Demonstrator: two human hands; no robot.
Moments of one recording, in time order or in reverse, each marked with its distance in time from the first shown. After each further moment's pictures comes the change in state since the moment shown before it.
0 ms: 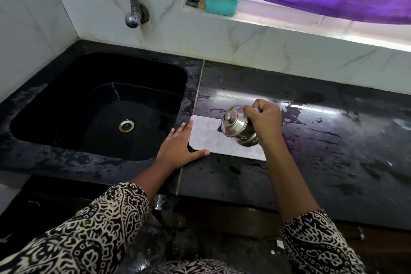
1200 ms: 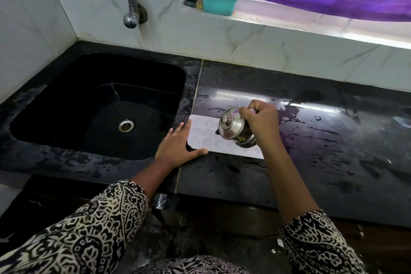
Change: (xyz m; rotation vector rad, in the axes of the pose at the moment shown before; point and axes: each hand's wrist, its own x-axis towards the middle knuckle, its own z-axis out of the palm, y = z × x) left_hand -0.003 0.002 -0.002 0.000 -0.004 -0.010; right_hand -0.007 -0.002 -0.002 -0.005 -0.036 -0.024
